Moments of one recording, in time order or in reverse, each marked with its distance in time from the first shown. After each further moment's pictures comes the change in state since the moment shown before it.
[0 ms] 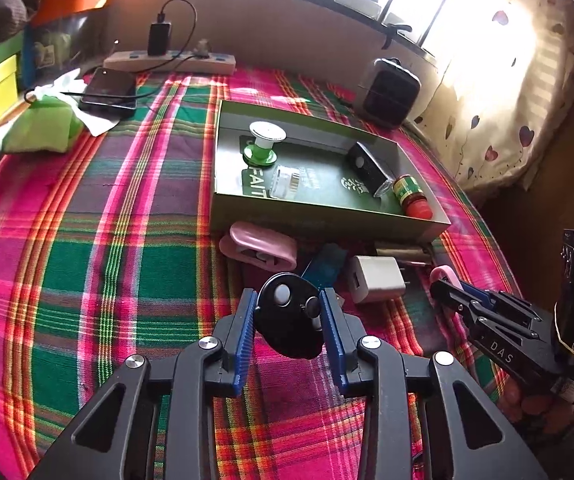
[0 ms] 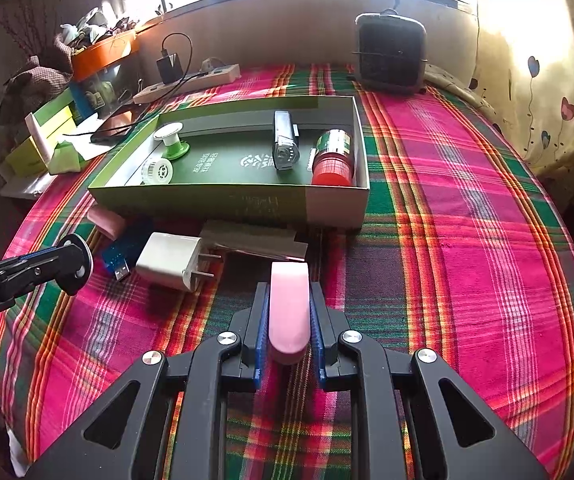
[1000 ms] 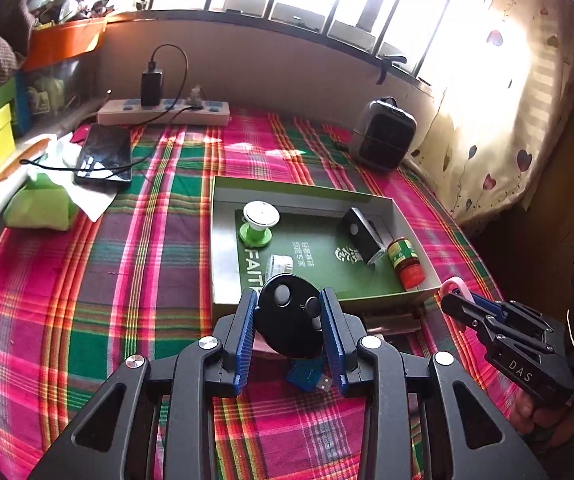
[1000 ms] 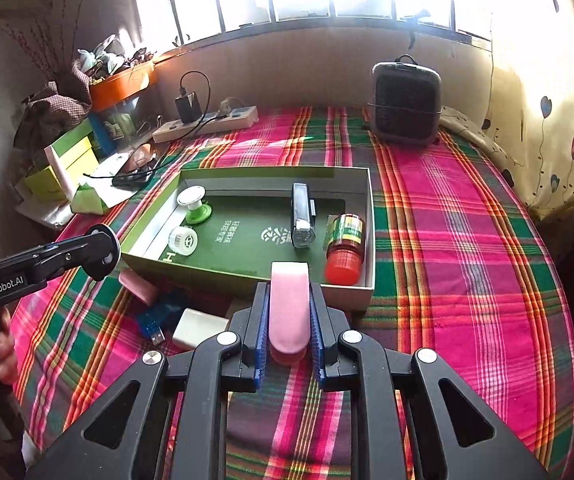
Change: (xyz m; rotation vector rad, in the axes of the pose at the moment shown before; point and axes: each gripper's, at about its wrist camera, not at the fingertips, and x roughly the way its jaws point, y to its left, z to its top) left arm -0.011 -0.008 0.058 0.029 -0.088 0.017; right arm -0.020 0.004 0.051 -0.024 -0.084 0.059
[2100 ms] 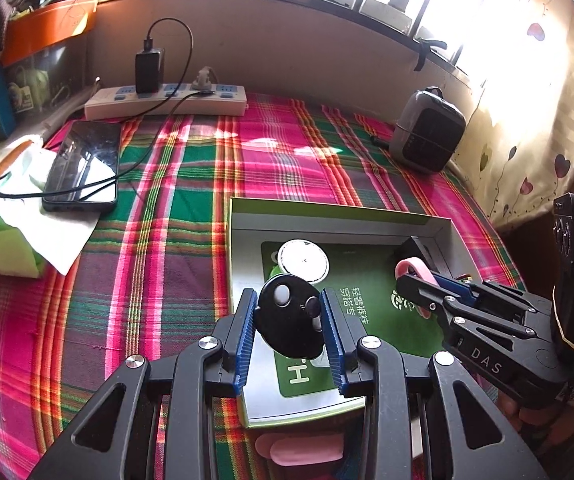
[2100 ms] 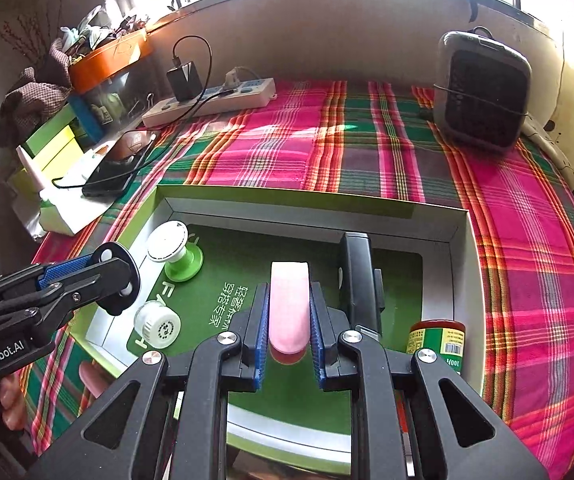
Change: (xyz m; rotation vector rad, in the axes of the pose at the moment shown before) left arm 0.077 0.025 0.043 -0.009 0.073 0.050; right arm 0.114 0.018 0.058 -0.020 0.121 0.059
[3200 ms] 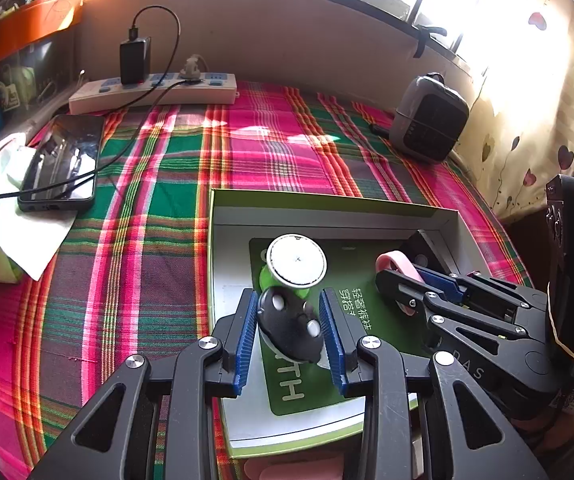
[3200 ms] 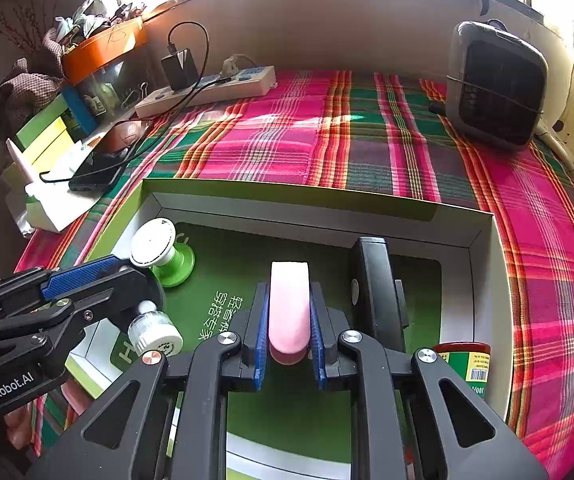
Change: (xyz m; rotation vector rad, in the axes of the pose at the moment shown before) left arm 0.022 -0.005 0.001 0.015 0.023 -0.005; right arm 0.021 0.003 0.005 -0.011 0.021 -0.011
